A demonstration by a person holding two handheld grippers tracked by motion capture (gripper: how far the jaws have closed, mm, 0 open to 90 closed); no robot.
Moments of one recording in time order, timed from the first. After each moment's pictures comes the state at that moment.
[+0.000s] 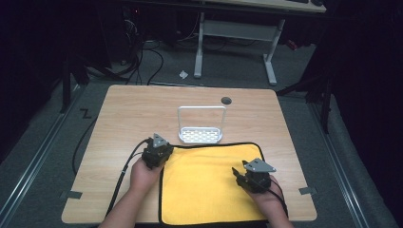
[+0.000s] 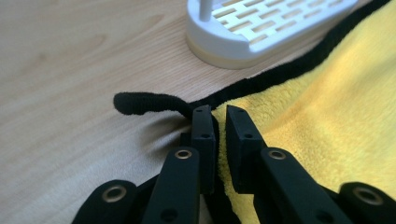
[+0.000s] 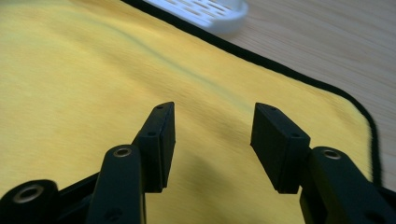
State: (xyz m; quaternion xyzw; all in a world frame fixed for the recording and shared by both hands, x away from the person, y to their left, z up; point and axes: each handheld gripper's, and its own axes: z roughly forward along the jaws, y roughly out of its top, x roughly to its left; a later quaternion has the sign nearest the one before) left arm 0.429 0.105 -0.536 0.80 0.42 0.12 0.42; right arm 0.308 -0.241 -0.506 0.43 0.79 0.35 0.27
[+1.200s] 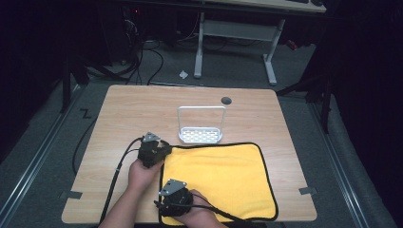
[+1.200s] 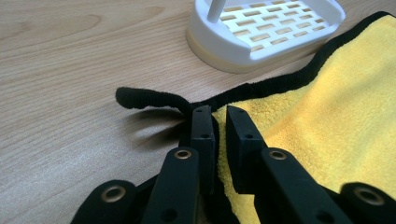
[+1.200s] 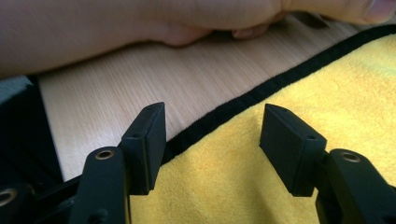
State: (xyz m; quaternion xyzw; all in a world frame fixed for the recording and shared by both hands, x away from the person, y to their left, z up) left arm 0.433 0.114 -0.538 0.78 0.44 0.08 0.44; right arm 0.281 -0.028 -0.531 0.26 0.89 0.36 0.12
